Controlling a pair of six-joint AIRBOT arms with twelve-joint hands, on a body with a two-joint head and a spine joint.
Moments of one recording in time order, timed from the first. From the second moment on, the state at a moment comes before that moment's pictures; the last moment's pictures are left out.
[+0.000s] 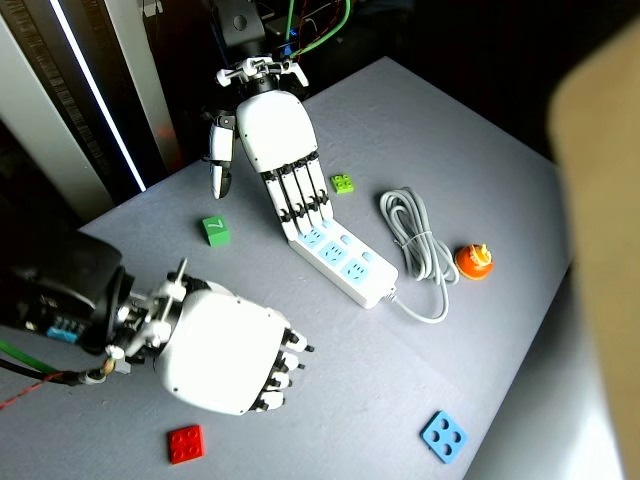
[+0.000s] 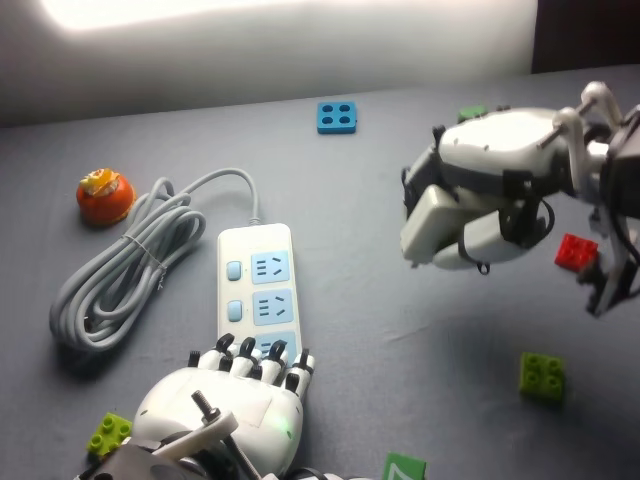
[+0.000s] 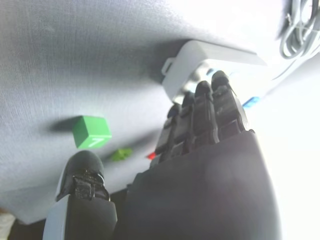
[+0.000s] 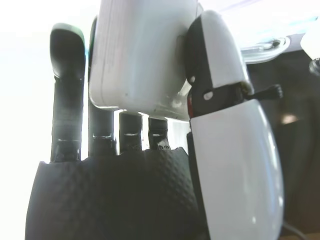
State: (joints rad) left arm 0.49 -1.16 0.45 -1.74 -1.18 2.46; right arm -0.29 -1.14 1.08 1.34 0.19 -2.15
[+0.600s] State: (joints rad) left arm 0.49 -1.16 0.45 -1.74 -1.18 2.46; right arm -0.11 -1.17 0.96 1.79 0.36 -2.89
